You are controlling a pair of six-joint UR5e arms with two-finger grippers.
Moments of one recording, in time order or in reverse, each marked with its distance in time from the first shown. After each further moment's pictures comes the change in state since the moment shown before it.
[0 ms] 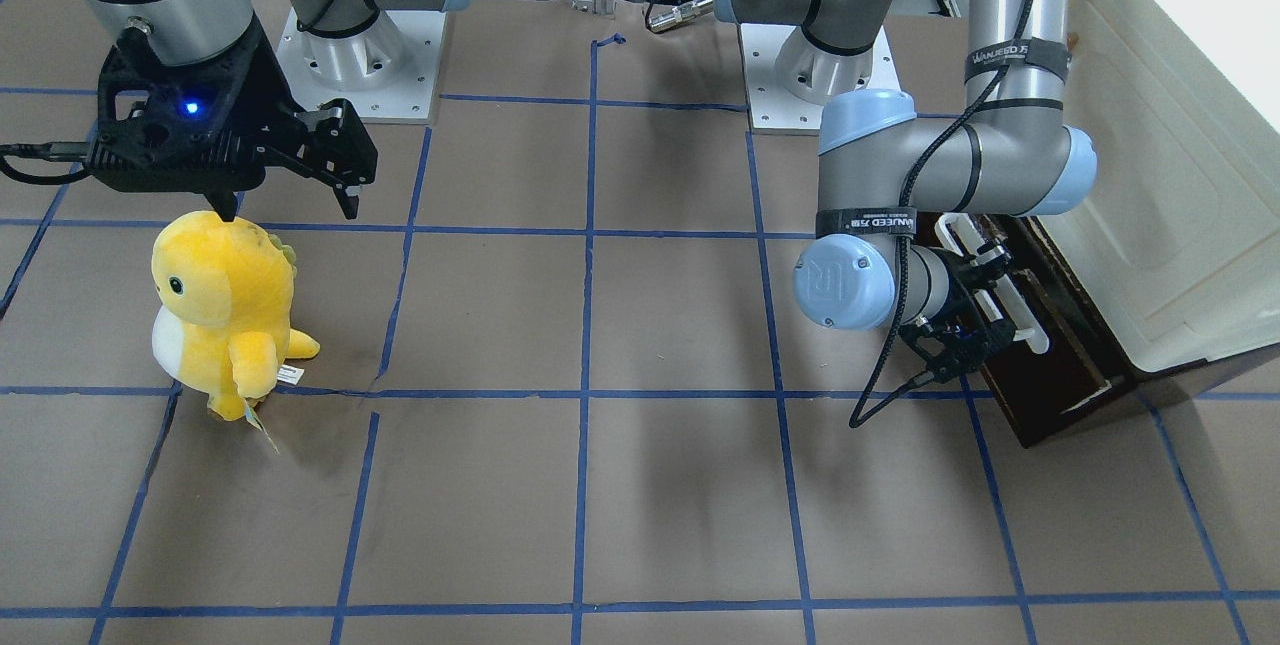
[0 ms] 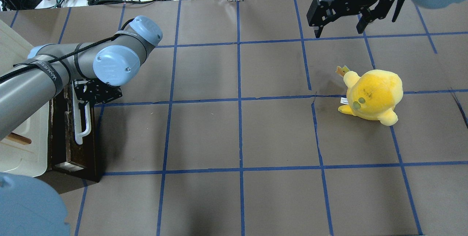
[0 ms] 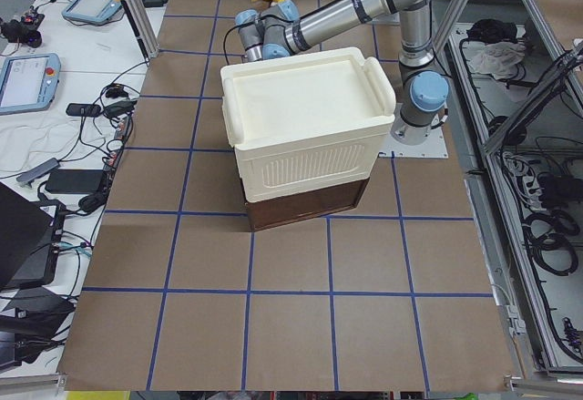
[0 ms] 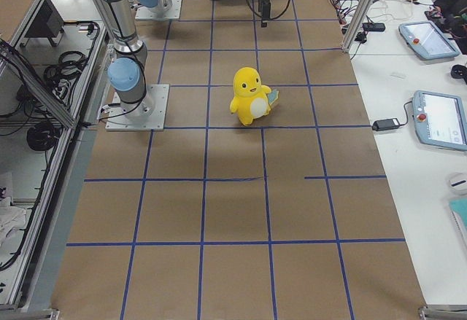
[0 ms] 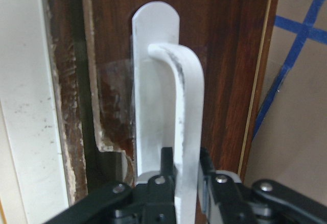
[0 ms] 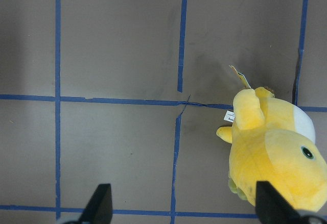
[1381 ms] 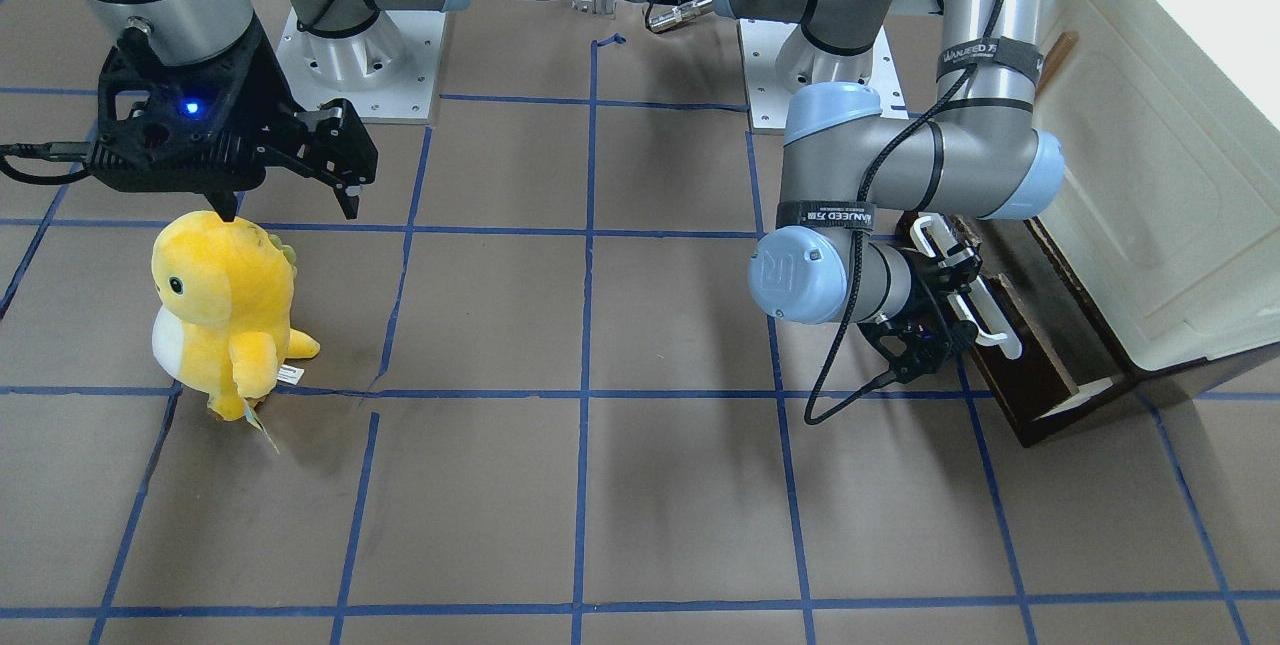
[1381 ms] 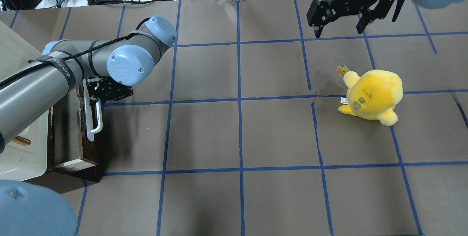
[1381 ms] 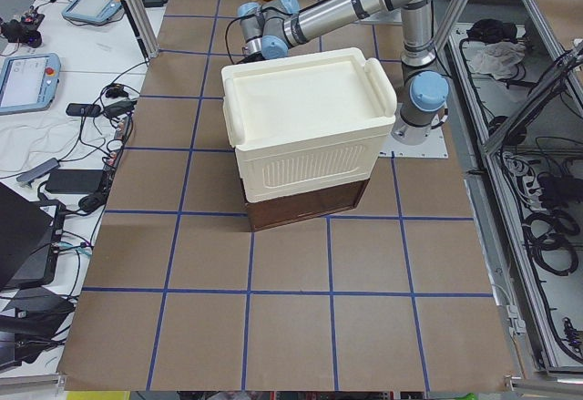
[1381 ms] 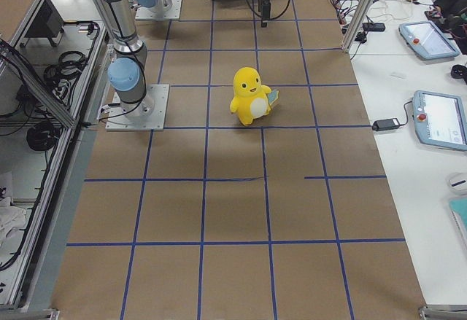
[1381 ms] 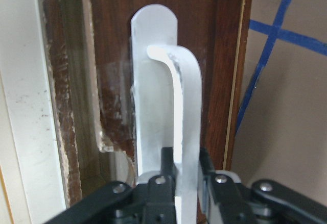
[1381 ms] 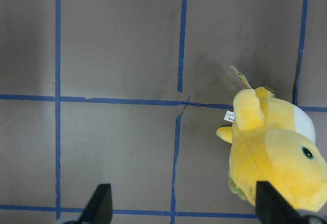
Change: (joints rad) left arm -0.065 -0.010 0.024 -0.024 -0.006 -0.034; right arm 0.000 0.000 0.000 0.000 0.000 0.000
